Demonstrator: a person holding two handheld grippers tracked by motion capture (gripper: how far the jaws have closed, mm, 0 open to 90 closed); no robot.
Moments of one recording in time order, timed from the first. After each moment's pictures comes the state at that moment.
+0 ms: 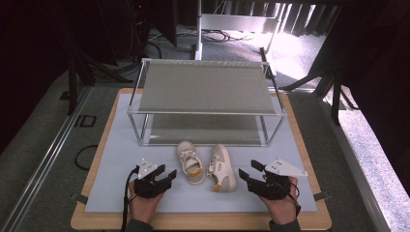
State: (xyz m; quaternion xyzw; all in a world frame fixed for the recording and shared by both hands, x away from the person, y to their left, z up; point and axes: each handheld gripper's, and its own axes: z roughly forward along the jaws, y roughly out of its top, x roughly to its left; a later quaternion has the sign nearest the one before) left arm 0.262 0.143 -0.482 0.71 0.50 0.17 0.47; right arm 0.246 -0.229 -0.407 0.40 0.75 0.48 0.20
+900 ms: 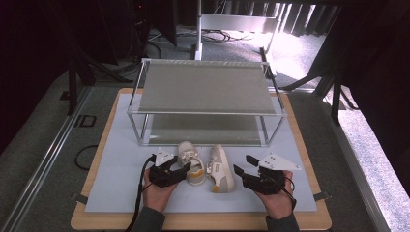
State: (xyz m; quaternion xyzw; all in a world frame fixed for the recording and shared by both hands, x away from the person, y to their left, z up) left arm 0.291 0.101 -0.465 0.74 0.47 0.17 0.46; right arm 0.255 -0.214 -0.397 0.38 0.77 0.48 0.21
